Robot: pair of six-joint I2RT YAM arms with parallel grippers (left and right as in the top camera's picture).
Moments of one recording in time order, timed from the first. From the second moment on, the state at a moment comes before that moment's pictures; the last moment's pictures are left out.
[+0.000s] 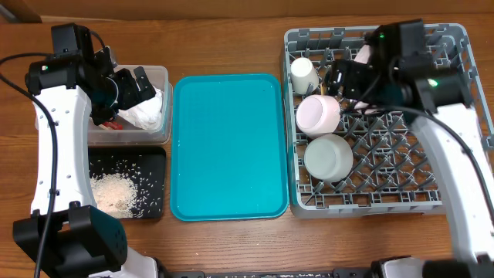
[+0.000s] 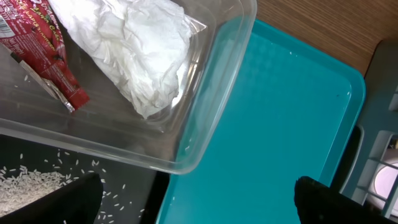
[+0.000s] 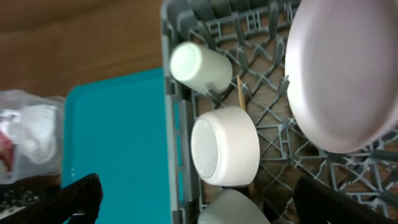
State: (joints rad) left arm 0.20 1.73 1.69 -1.19 0.23 -0.25; right arm 0.16 1.49 1.61 -1.04 -0.15 0.35
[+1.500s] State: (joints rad) left arm 0.20 1.73 1.69 -1.19 0.23 -0.25; right arm 0.01 0.08 0.37 -0.13 -0.07 0.36
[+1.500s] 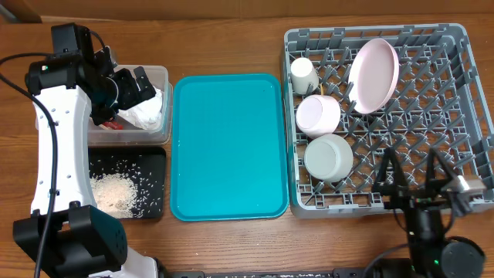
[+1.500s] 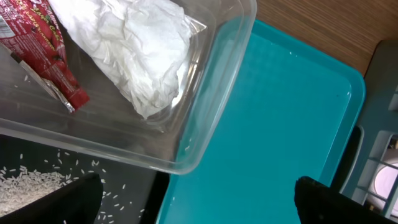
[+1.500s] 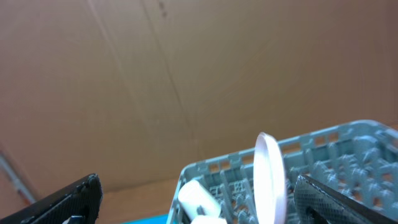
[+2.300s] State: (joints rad) left arm 0.20 1.73 1.69 -1.19 0.23 -0.25; right arm 0.01 0.01 0.02 -0.03 -0.09 0.23
